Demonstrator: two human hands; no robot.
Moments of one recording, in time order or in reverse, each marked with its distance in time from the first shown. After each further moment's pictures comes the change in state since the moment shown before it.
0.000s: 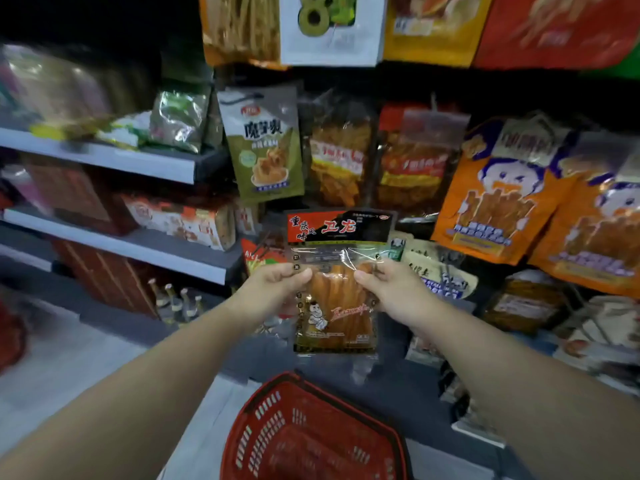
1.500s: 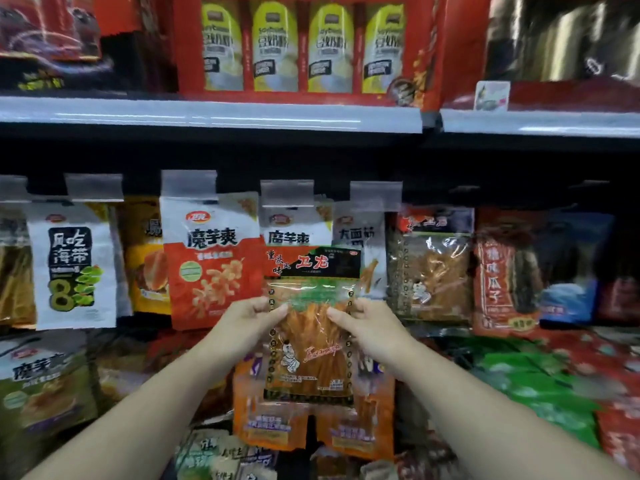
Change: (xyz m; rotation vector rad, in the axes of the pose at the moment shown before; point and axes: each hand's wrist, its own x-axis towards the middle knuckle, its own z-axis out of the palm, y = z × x) left_hand 0.036 0.385 0.295 0.112 0.003 0.388; right_hand -0.133 -0.111 -0.442 0.029 0.370 -0.221
